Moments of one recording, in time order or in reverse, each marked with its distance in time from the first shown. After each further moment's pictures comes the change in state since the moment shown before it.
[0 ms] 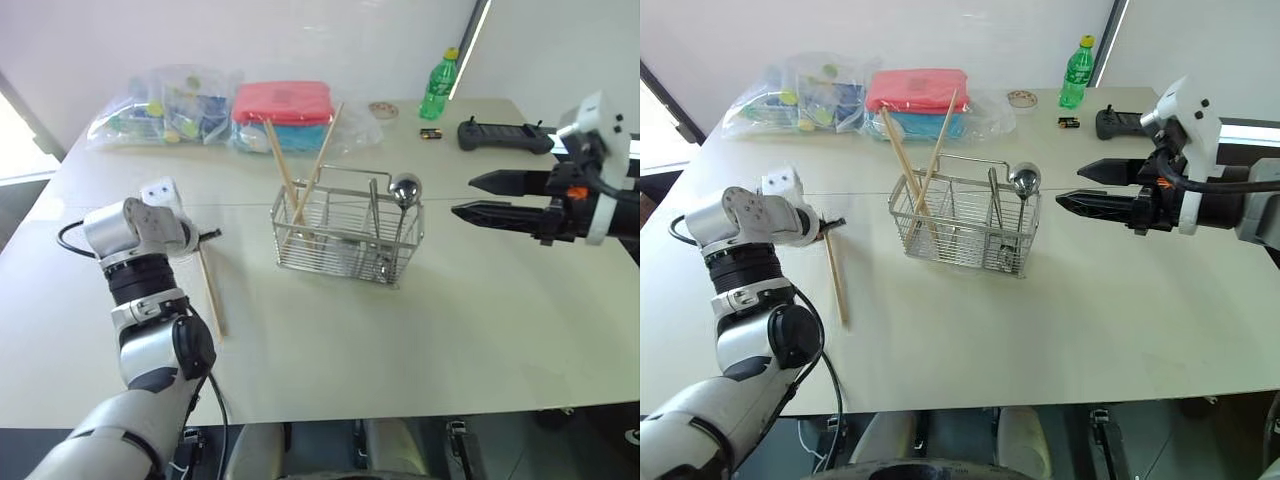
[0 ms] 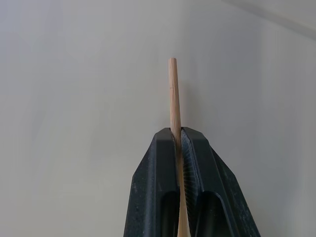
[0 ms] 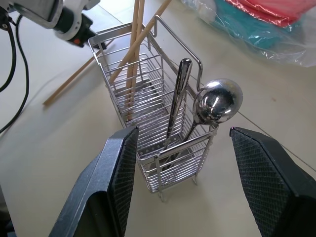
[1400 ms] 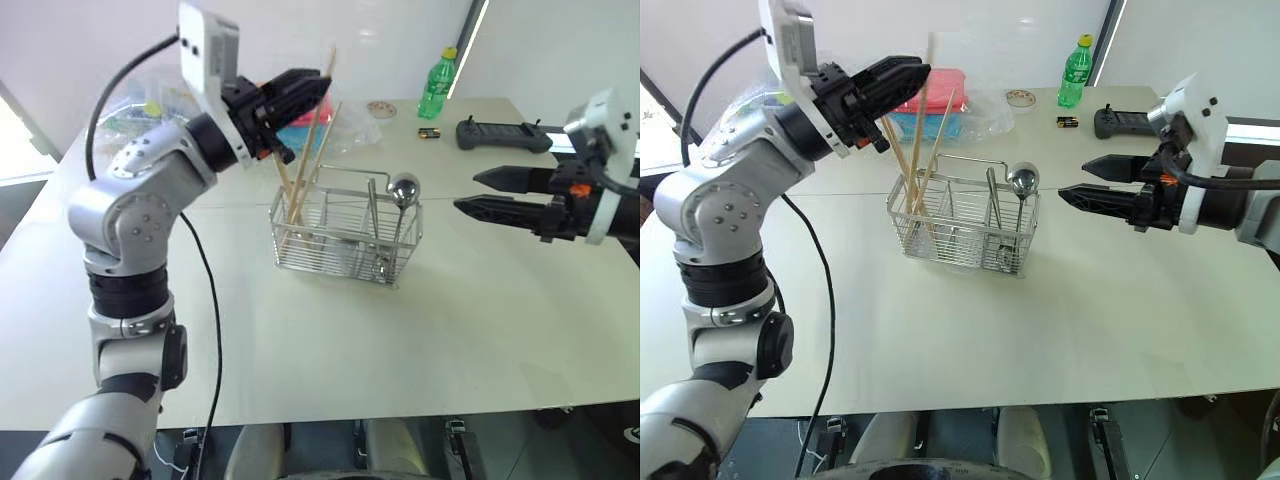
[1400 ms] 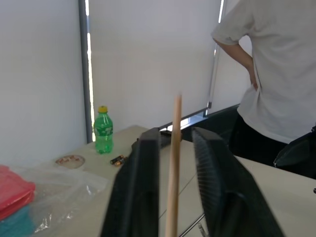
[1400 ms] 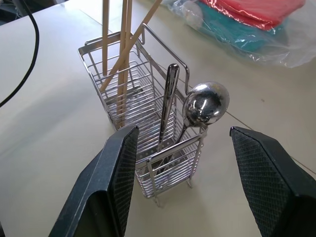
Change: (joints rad) left arm 0.025 0.123 -0.363 -0.521 -0.623 -0.460 -0.603; right arm 0.018 0.015 -0.038 -0.006 0.057 0.012 -0.092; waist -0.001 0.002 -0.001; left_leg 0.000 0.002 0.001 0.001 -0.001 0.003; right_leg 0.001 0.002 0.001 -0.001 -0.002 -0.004
